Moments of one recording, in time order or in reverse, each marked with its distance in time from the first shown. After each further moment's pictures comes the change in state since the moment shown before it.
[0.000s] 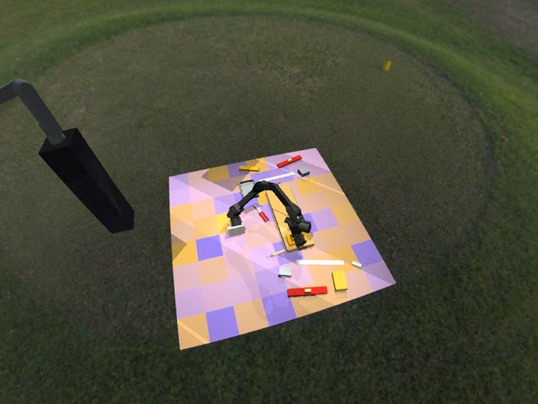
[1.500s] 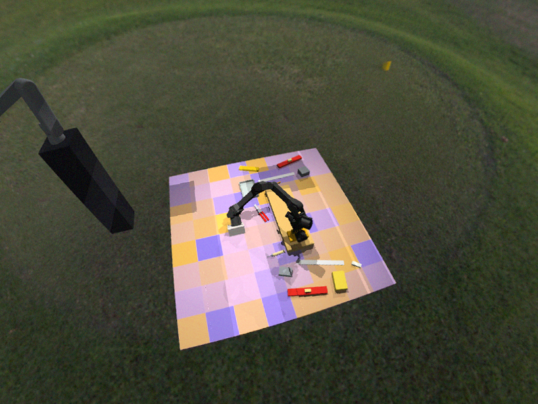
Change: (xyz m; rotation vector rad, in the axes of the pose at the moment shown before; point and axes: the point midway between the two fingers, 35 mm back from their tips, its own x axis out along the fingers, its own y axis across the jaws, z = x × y) arm -0.050 -0.002 0.015 0.001 0.002 -0.002
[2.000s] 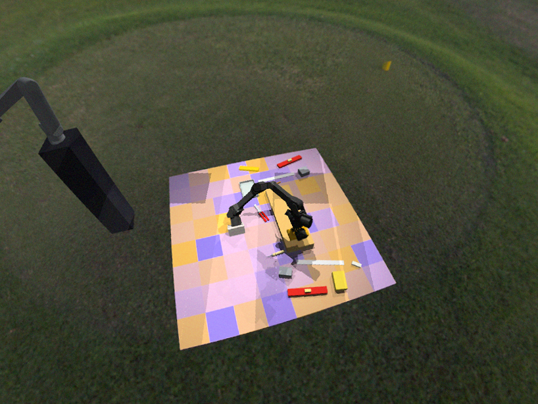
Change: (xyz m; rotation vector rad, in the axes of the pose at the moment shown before) arm -0.019 0.001 0.003 0.007 0.000 -0.001
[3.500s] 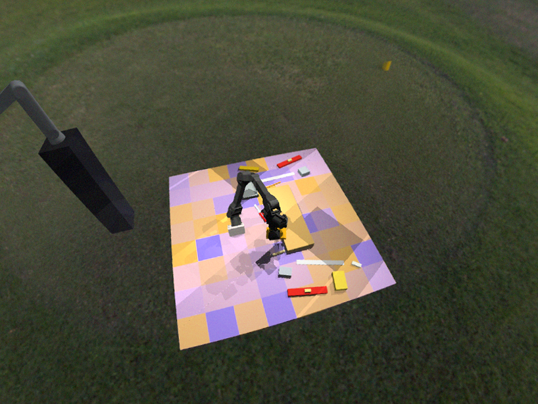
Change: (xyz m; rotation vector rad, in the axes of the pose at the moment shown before) arm -0.035 0.031 -0.124 0.312 0.011 -0.084
